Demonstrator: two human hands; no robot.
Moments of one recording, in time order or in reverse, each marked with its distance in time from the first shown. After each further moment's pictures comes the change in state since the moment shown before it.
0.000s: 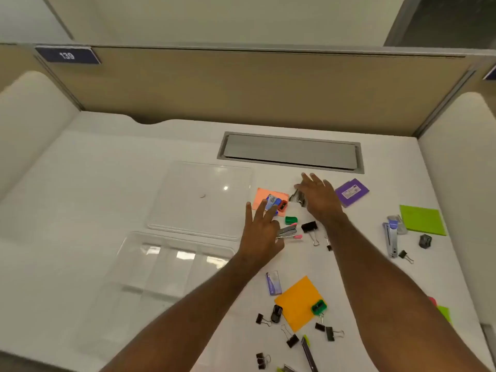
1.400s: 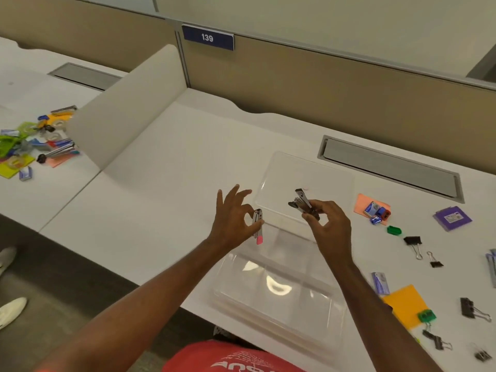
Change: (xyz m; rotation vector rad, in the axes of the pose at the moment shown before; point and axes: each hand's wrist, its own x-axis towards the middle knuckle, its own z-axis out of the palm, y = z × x) left_hand -0.215 -0.304 -0.062 -0.307 0.431 -0.217; right_hand -0.097 -0.331 -0.024 0.890 0.575 -0.078
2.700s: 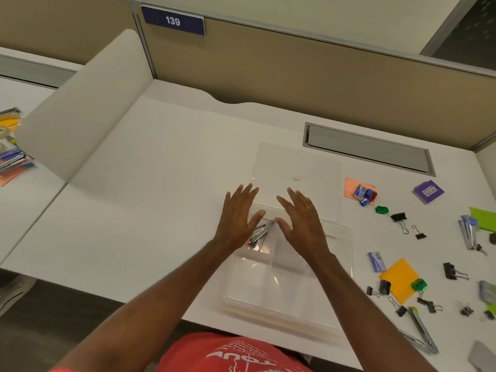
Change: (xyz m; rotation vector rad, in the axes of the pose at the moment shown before) left_hand 0.012 -0.028 0.044 -0.219 -0.126 0.051; right_hand -0.011 -0.011 0.061 -0.560 -0.312 -0.051
